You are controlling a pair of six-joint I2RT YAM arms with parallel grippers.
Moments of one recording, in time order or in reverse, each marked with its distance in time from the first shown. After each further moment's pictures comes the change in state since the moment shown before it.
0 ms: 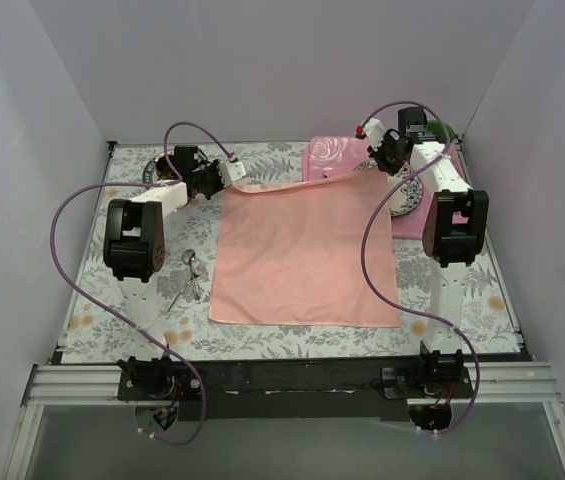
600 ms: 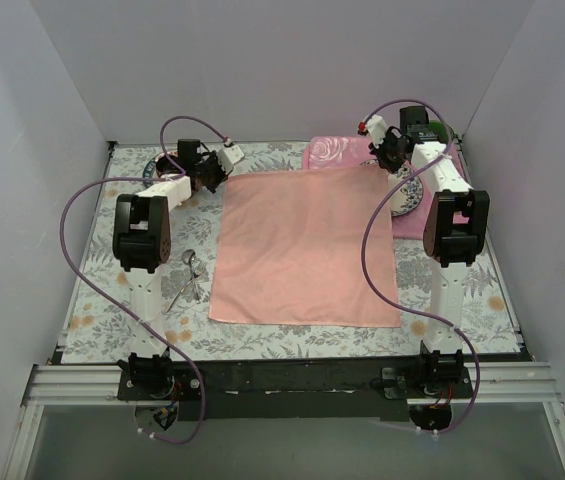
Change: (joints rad) left arm 0.003 0.144 0.188 0.014 -0.056 -0.305; right arm -0.008 0.000 0.000 0.042 0.001 0.048
